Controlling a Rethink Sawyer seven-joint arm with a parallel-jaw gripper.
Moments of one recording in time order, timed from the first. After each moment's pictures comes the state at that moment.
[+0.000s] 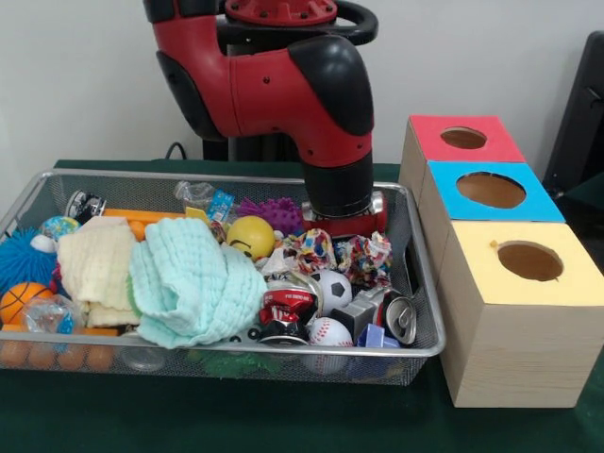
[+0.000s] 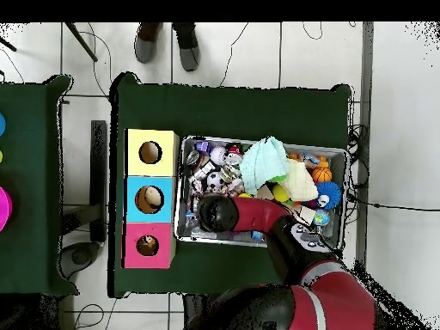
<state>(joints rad) -0.45 -0.38 0.27 1.75 -0.27 0.28 1.70</state>
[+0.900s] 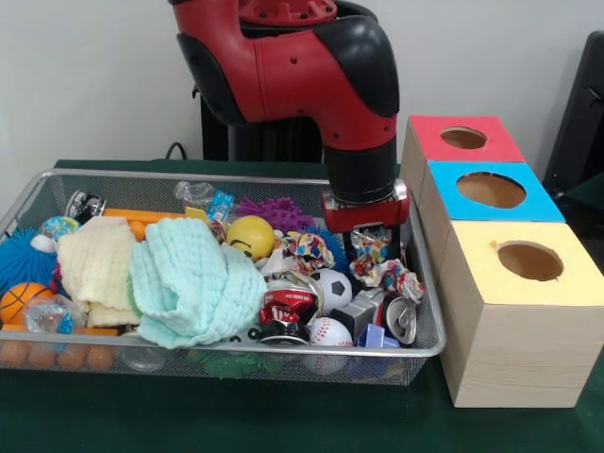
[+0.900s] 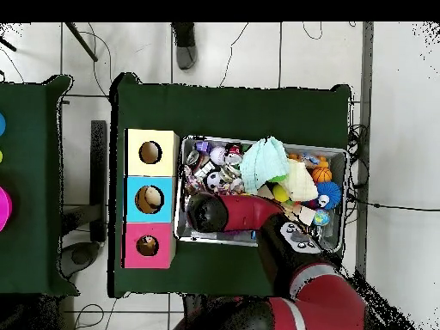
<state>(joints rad) -0.40 -0.45 0.27 1.77 -0.27 0.28 1.70</state>
